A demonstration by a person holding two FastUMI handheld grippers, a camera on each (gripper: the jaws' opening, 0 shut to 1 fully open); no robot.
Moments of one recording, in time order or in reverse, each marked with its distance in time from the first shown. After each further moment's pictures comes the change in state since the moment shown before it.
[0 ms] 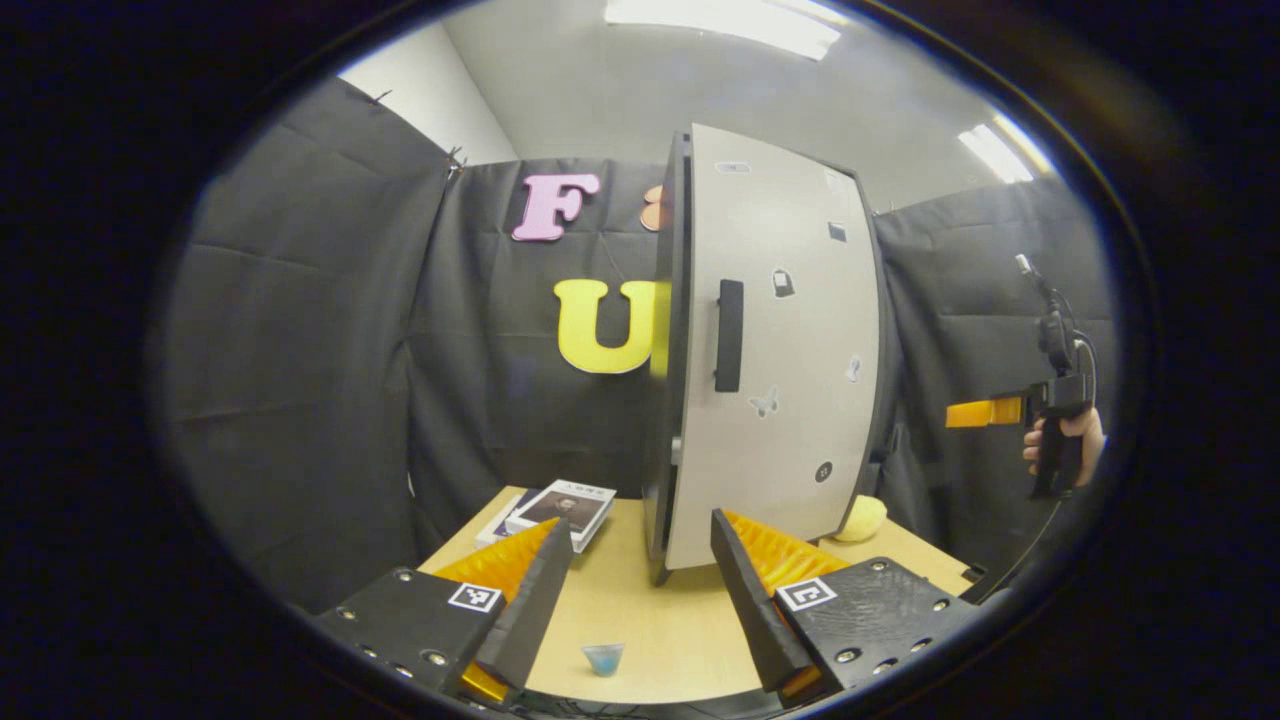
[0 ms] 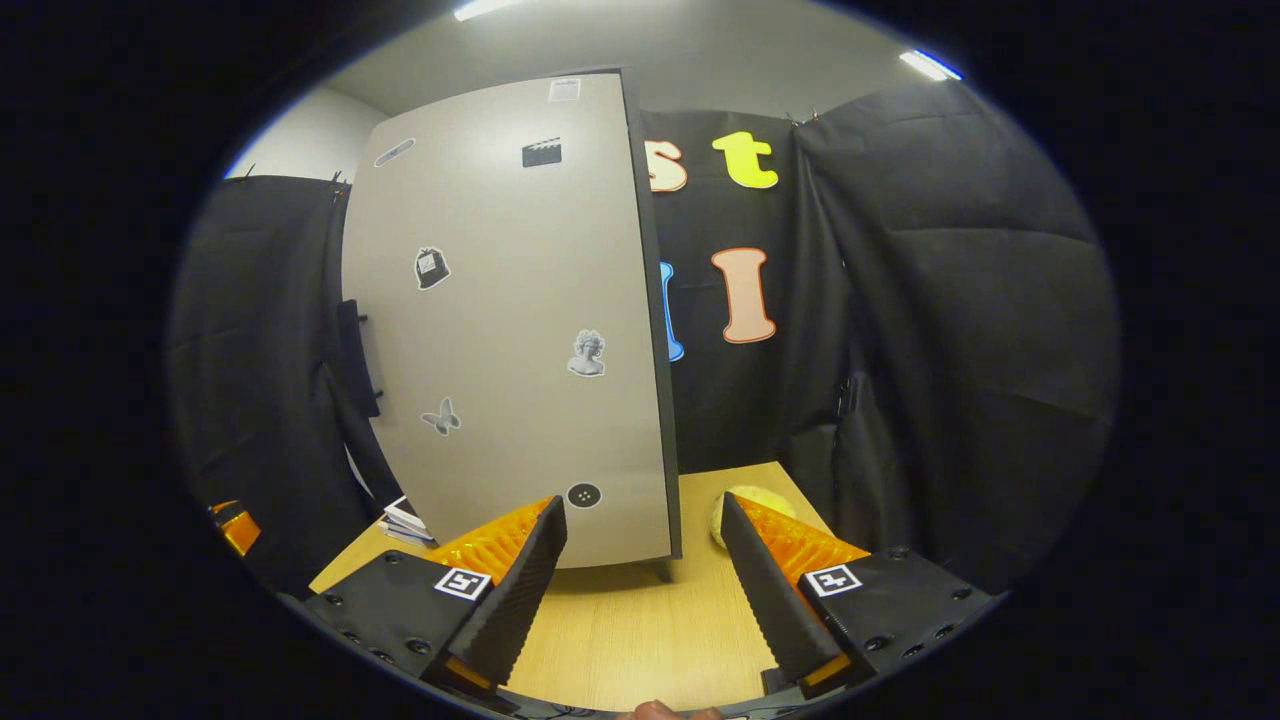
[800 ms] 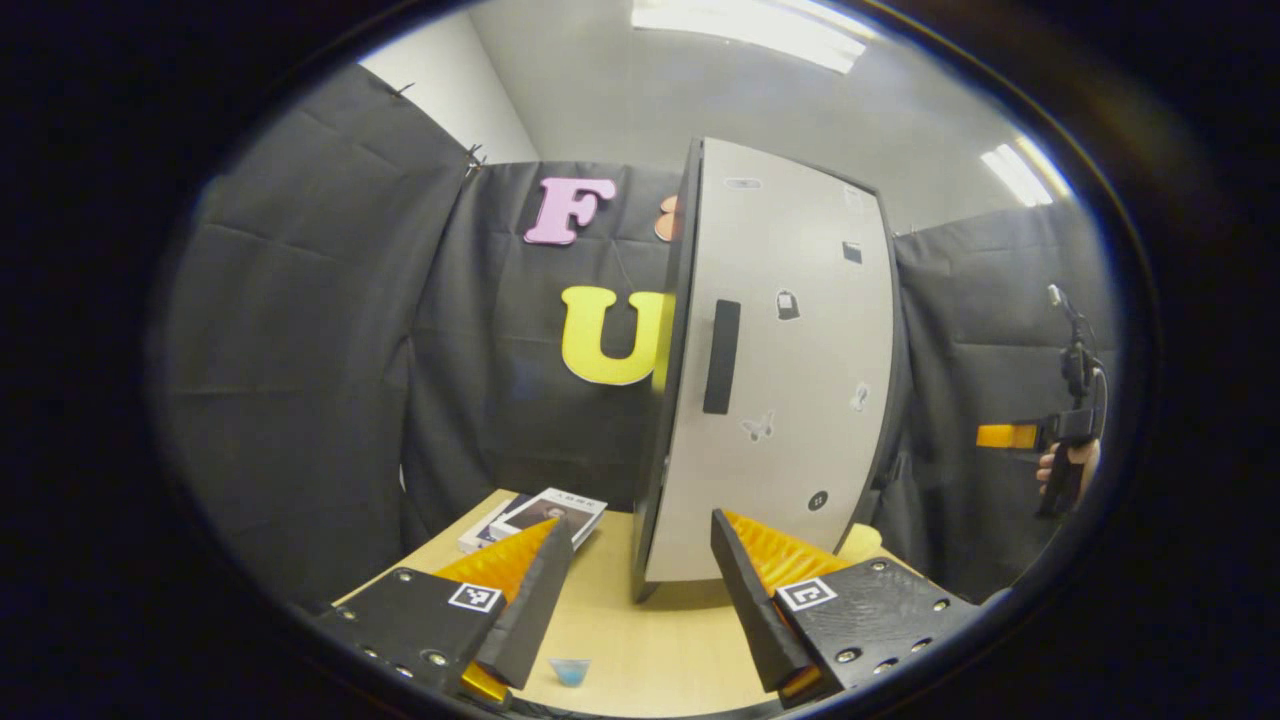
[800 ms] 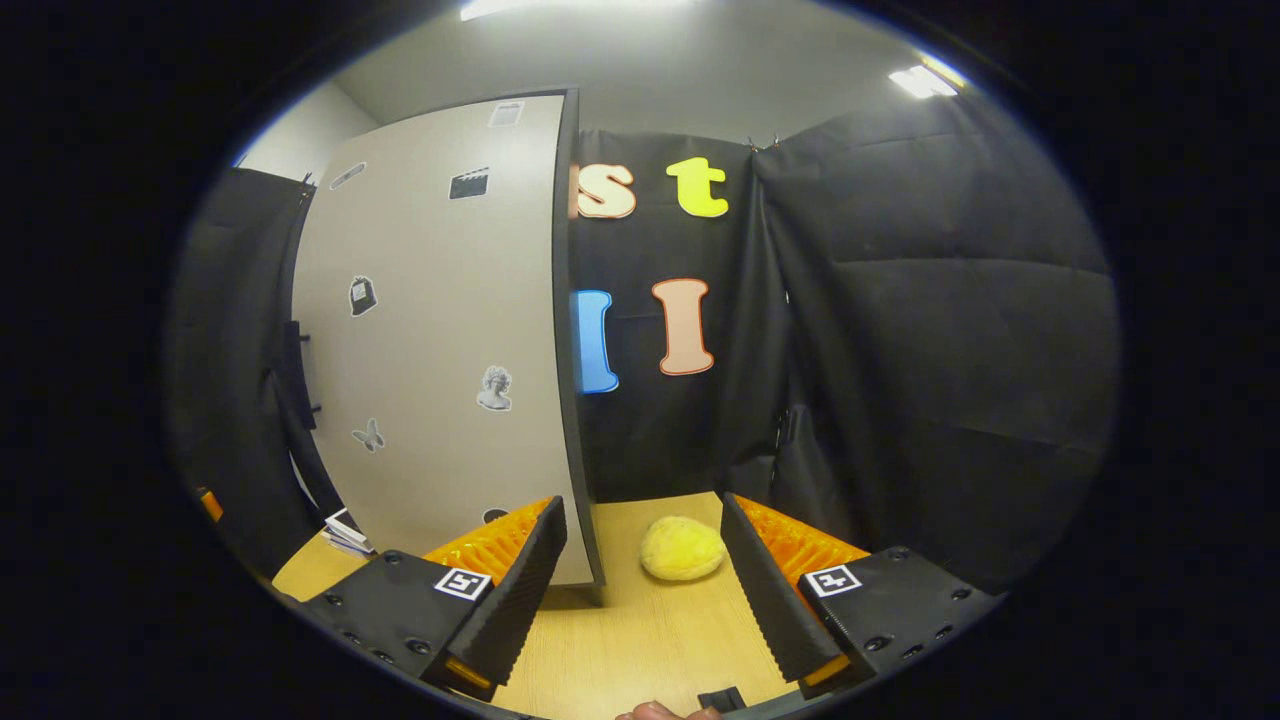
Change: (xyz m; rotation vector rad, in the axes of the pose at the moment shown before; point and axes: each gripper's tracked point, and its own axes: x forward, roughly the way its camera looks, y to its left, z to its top) left arm 0.034 -0.030 0.019 -0.069 -0.029 0.011; right arm -0.006 -0.078 0.026 -0.014 -0.070 -0.140
